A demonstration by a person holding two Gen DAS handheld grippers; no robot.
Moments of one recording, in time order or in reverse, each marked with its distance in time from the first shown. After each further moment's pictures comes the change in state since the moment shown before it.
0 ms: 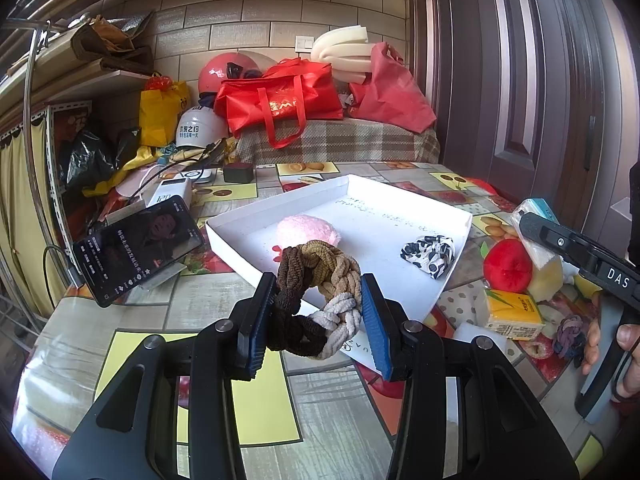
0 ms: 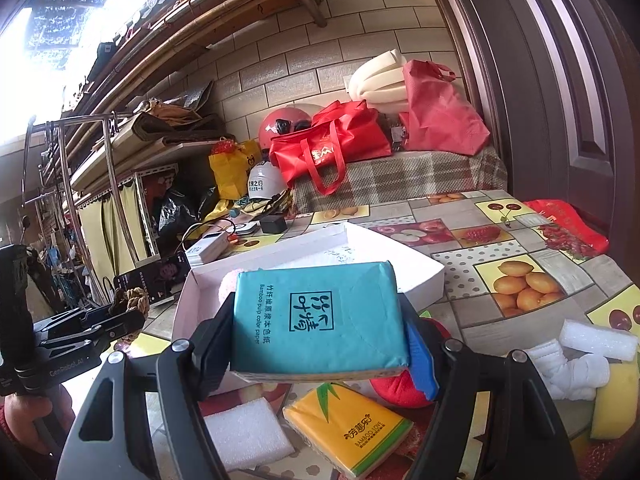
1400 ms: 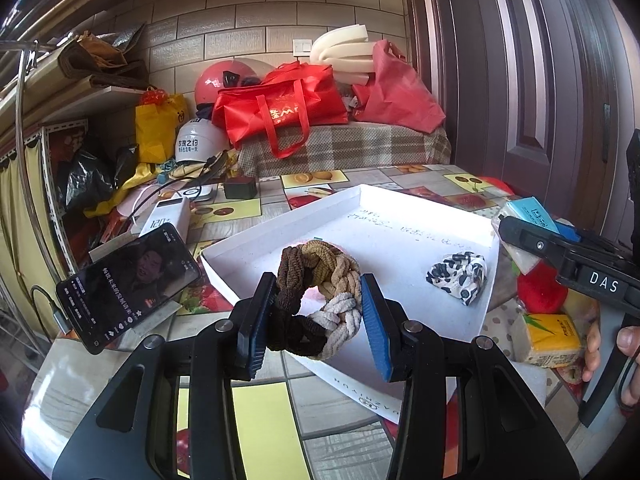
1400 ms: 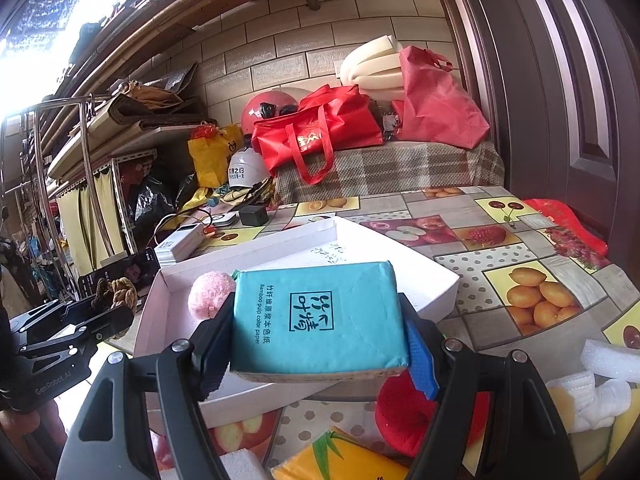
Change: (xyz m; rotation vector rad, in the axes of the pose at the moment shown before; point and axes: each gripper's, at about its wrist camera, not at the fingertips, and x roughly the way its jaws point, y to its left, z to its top) left arm 0.036 0.007 0.028 0.056 -0.027 0.039; right arm 0.057 0.000 0.010 -0.008 0.035 -0.068
